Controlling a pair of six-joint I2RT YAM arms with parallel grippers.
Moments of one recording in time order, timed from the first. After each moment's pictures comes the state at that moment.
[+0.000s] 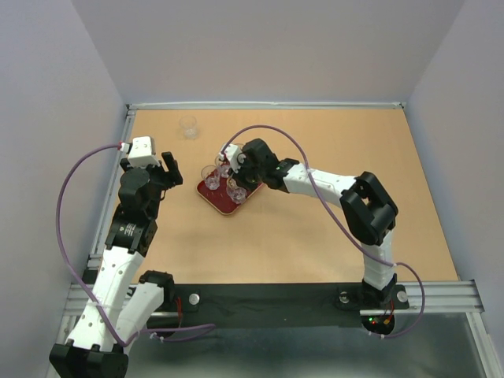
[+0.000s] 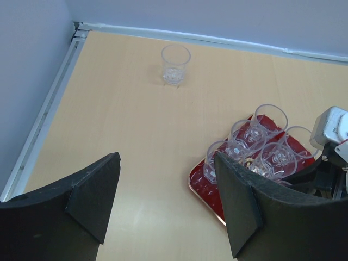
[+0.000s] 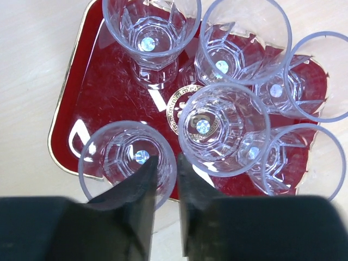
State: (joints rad) left arm -0.20 0.71 0.73 -0.19 -0.24 -0.15; right arm 0.80 1.99 1.47 -0.17 -0.18 -0.29
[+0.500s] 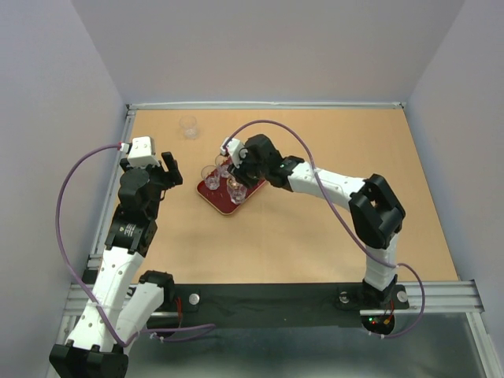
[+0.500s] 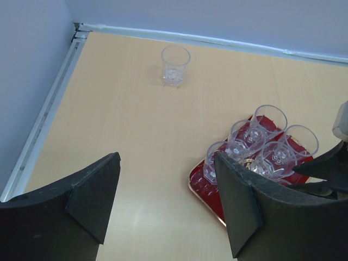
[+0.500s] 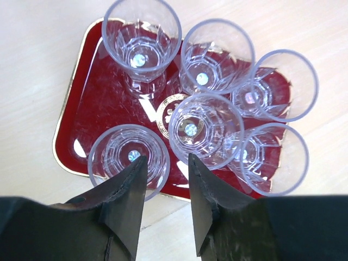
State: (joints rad) left arm -0.20 0.70 0.73 -0.19 -0.24 -0.15; right arm 0.80 1.94 1.47 -0.18 -0.15 -0.29
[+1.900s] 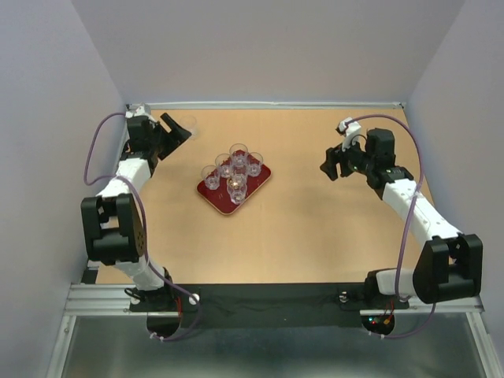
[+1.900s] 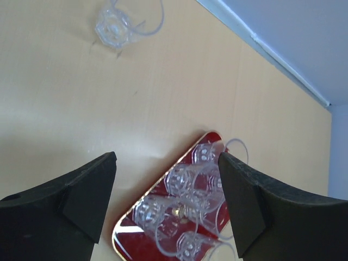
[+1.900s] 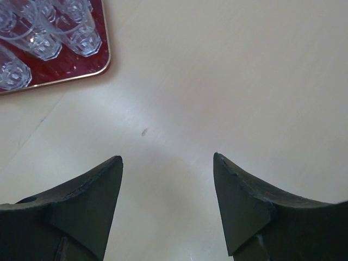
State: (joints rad) left arm 0.08 1.57 1.05 0.03 0.29 -0.63; right arm 0.12 1.32 0.96 -0.17 -0.45 -0.23
